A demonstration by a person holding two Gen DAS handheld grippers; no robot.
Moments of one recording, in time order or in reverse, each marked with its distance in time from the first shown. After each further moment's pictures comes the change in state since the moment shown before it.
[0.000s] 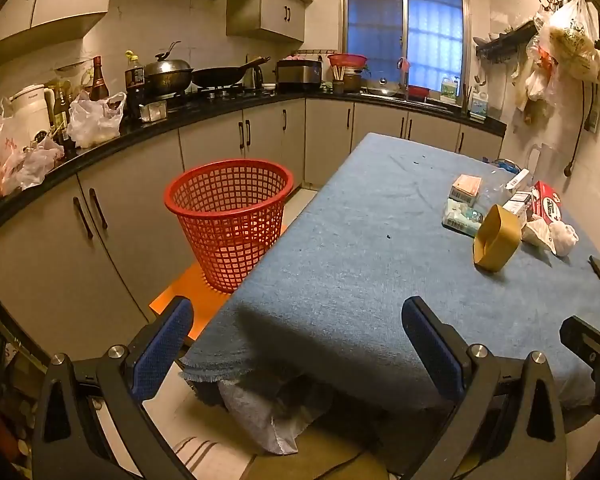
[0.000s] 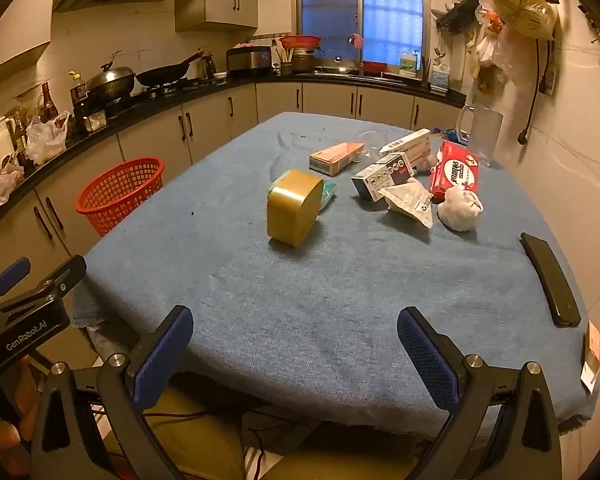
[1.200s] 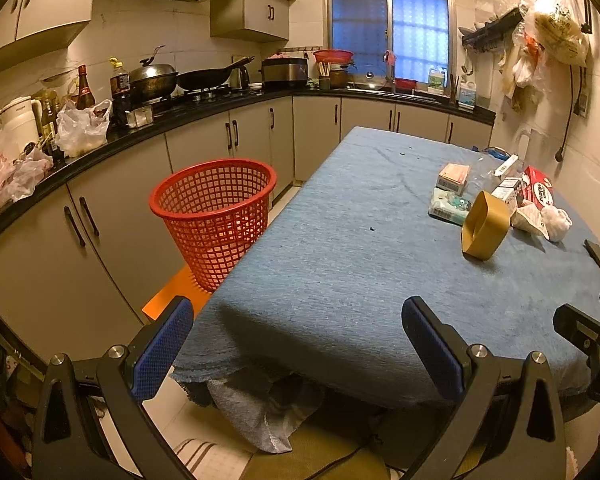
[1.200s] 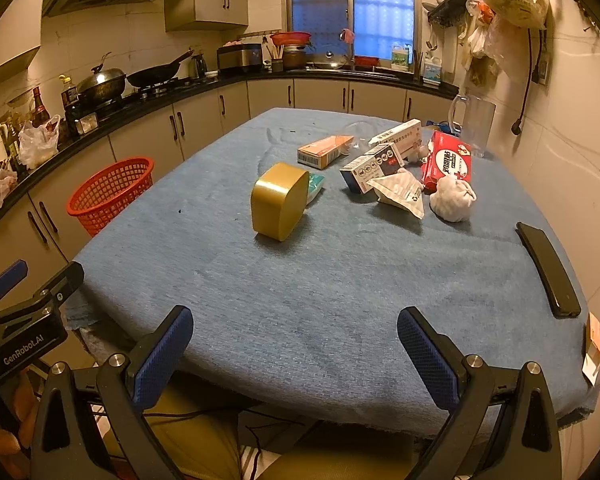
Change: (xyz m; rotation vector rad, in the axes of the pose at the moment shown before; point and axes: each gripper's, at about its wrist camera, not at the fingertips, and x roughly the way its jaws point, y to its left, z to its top) left arm 0.005 -0.009 -0.004 0.051 0.006 -0.026; right arm 0.005 -0.012 -0.003 0.020 0.038 -0.017
